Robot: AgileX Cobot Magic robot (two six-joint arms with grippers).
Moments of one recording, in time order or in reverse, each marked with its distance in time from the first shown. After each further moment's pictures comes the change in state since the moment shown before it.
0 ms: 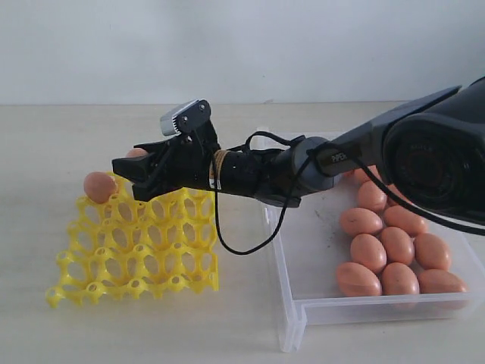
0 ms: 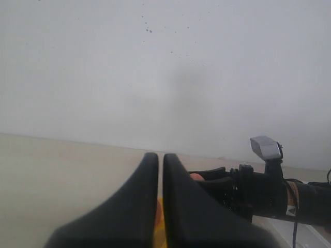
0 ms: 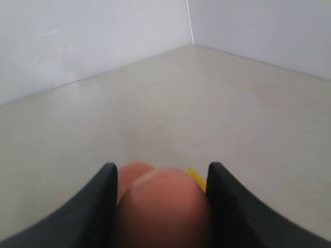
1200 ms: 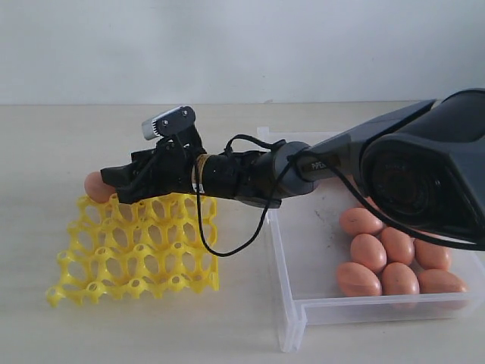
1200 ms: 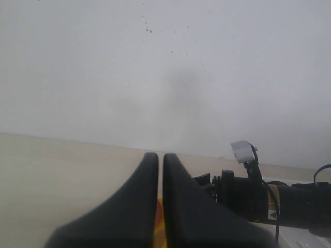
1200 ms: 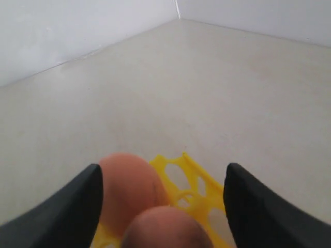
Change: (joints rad) left arm 0.000 0.000 0.000 0.000 0.000 0.000; right arm 0.042 0.052 -0.098 -0.002 0.143 0.083
